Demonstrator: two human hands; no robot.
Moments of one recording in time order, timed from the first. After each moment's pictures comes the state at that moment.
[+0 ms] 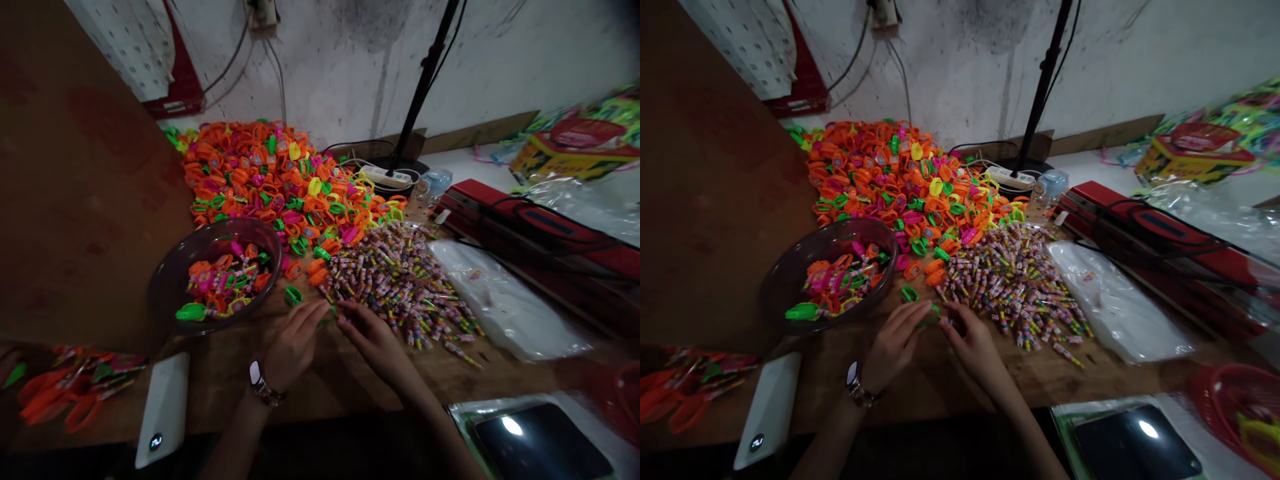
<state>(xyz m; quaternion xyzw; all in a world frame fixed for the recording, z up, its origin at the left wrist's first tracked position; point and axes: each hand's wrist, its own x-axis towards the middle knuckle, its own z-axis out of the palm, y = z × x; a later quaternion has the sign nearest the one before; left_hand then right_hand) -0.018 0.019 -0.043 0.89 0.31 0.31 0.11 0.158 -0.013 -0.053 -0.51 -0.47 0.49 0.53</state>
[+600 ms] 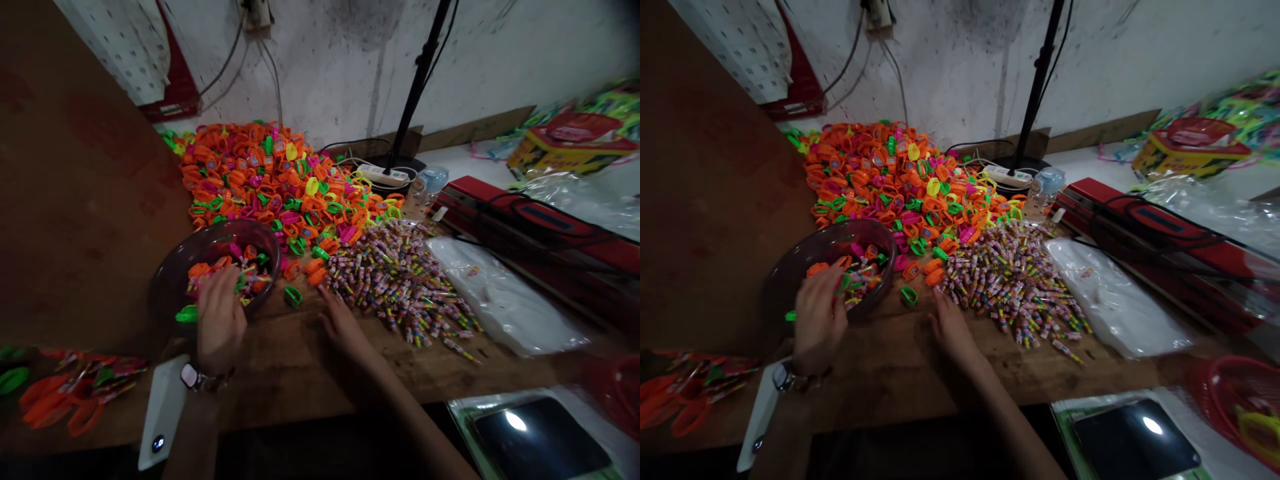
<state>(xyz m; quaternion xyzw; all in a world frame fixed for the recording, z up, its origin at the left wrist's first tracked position) -0.084 0.051 0.000 0.81 0.45 0.34 -0.14 0.128 0.019 -0.102 -0.57 -0.65 0.32 0.38</state>
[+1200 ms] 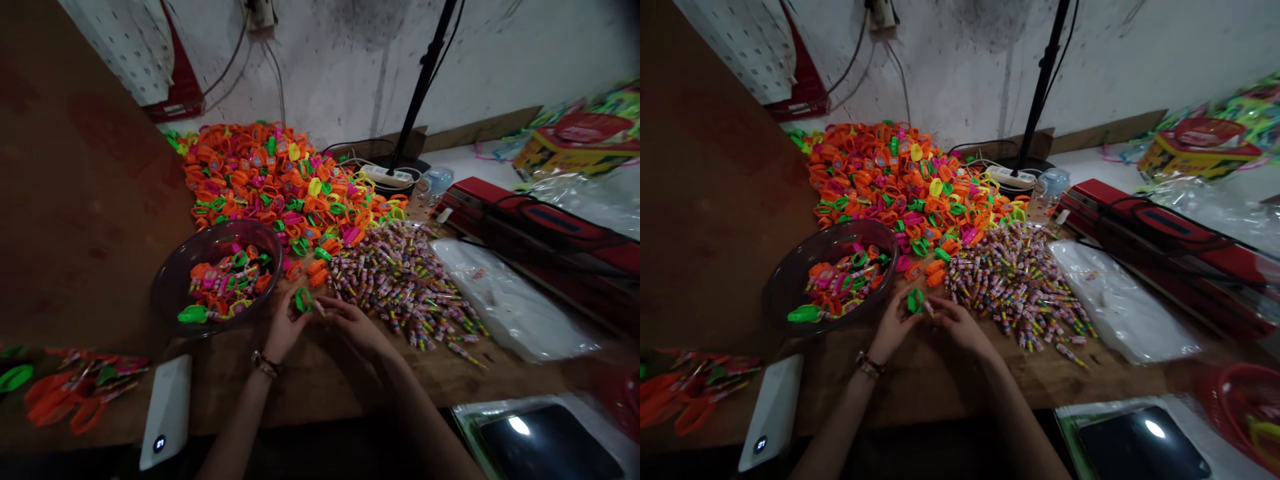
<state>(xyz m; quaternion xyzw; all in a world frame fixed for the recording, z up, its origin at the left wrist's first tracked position) -0.028 0.062 -0.094 0.66 0.52 0.36 0.41 0.144 0.027 -0.101 -0.49 -0.55 0.52 0.42</state>
